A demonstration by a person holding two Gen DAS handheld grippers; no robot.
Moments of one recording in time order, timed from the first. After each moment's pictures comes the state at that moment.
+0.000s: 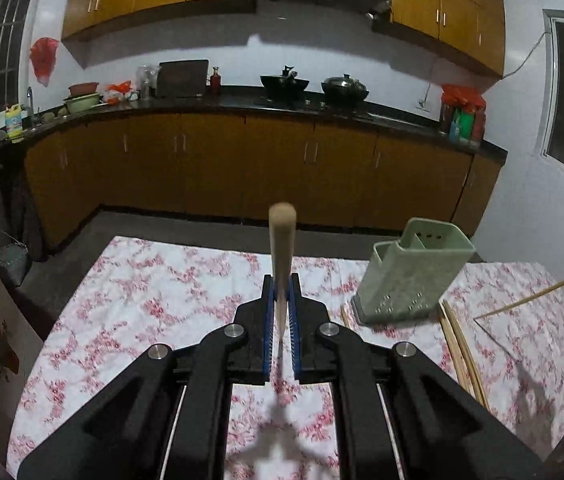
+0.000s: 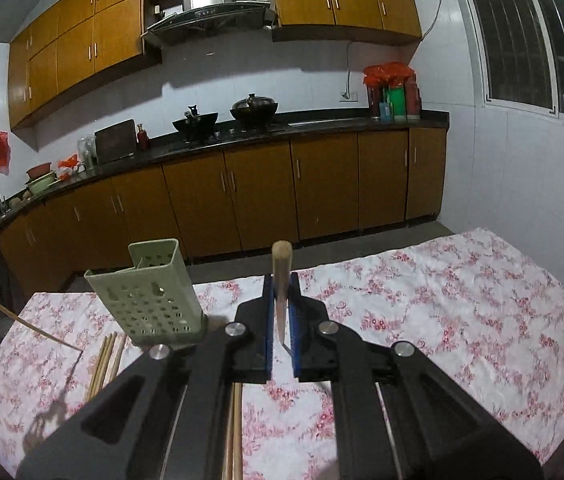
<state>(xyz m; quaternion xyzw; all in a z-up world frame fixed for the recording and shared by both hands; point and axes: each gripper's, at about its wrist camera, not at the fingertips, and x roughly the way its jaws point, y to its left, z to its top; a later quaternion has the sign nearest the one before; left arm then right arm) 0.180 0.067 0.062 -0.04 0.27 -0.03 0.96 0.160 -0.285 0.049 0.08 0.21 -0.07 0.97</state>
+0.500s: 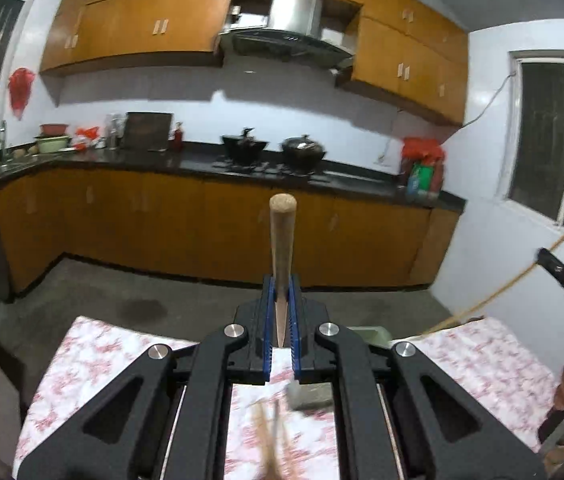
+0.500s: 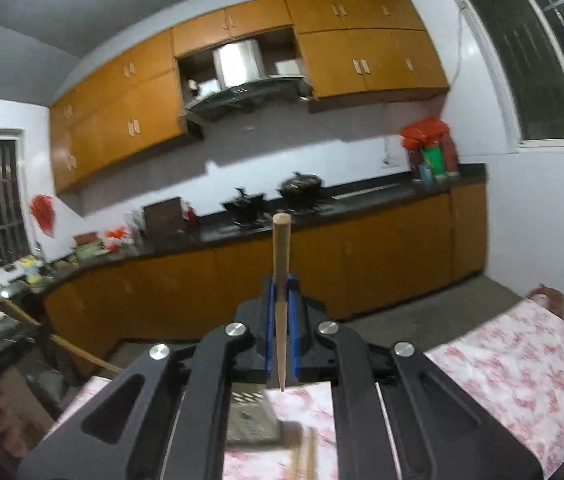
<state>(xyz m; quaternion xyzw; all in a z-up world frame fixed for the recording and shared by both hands) 0.188 0.033 0.169 -0.07 0.17 -0.11 0.98 0.166 -0.270 0.177 0.12 0.07 0.02 0.99</state>
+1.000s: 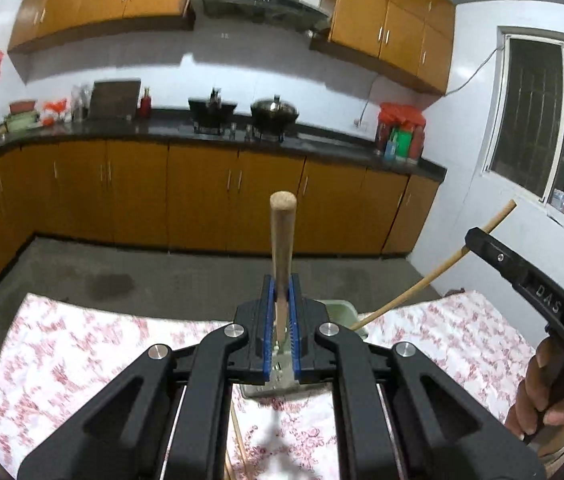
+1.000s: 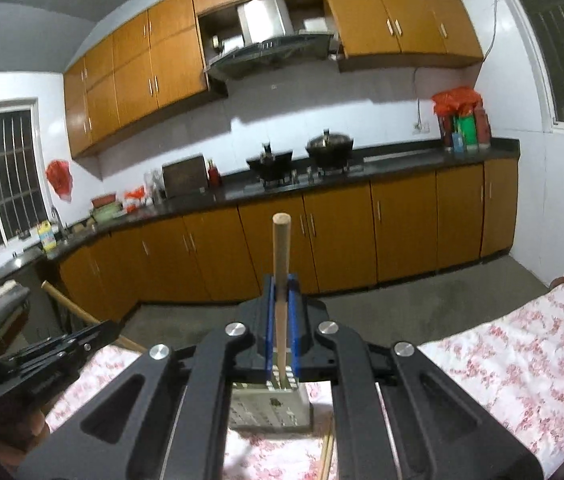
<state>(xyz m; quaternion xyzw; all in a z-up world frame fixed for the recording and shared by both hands) 0.235 -0.017 0.123 -0.07 0.24 -0.15 0.96 0.236 -0.226 0.136 0.10 0.16 0.06 0.98</state>
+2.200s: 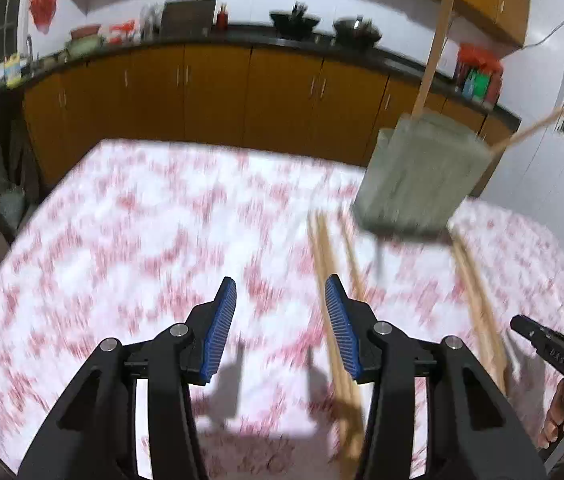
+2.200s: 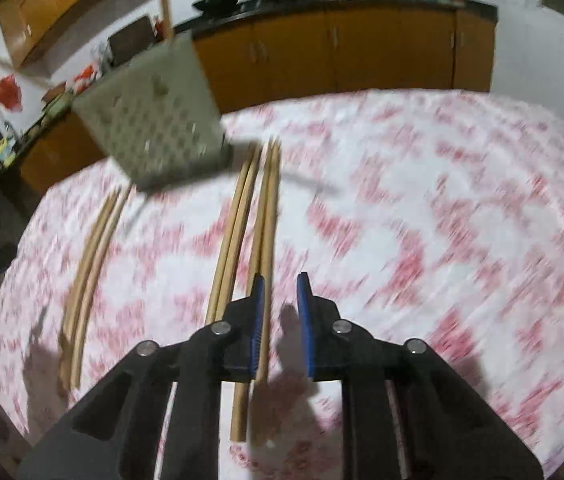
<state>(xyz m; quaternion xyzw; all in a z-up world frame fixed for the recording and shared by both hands) 0.169 0.047 -0.023 -0.06 0.38 -0.03 0.92 0.174 -0.249 -0.083 0.11 0.42 0.02 0.90</state>
